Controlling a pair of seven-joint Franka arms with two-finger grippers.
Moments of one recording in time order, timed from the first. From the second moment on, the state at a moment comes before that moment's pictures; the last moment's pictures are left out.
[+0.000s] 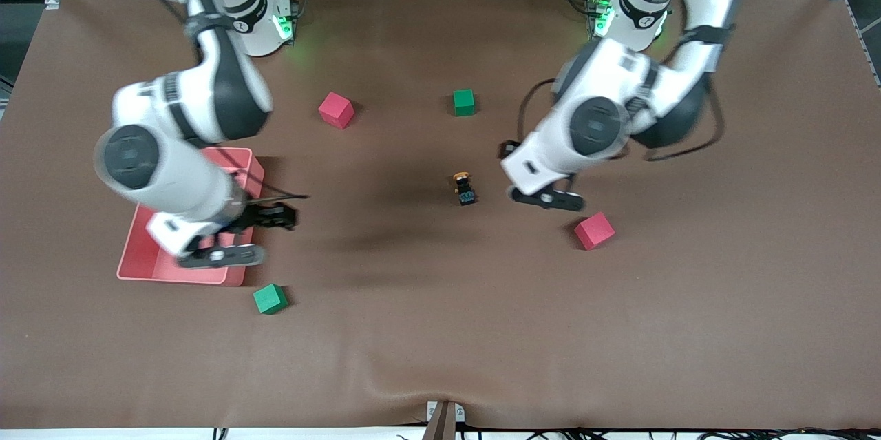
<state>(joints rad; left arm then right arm) -0.55 0.44 -0.06 -1.52 -0.12 1.76 -0.47 0.33 0.42 -0.11 -1.44 0.06 1.80 0.18</state>
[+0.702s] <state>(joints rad) -0.75 0.53 -0.06 -1.67 0.11 2.19 -1.09 0.10 0.06 -0.10 -1.58 0.02 1.55 0.18</state>
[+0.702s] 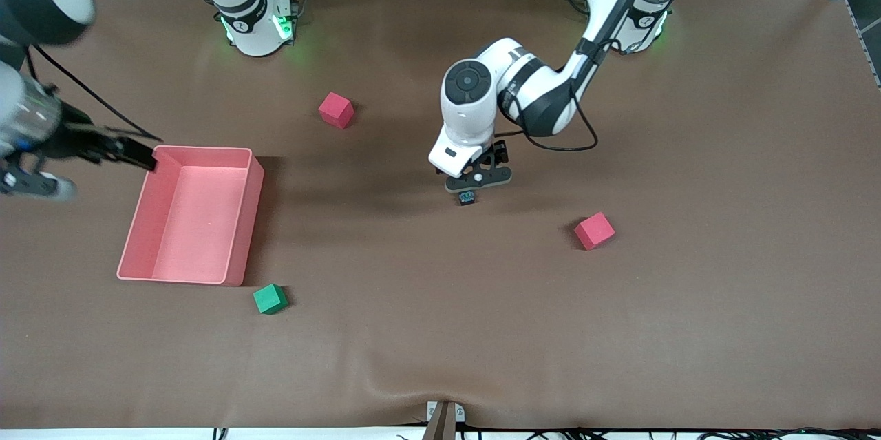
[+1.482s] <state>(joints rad) -0.80 0.59 -0.06 -1.84 0.61 2.46 -1.74 0.00 -0.03 0.01 -1.58 0.02 1.44 0.10</state>
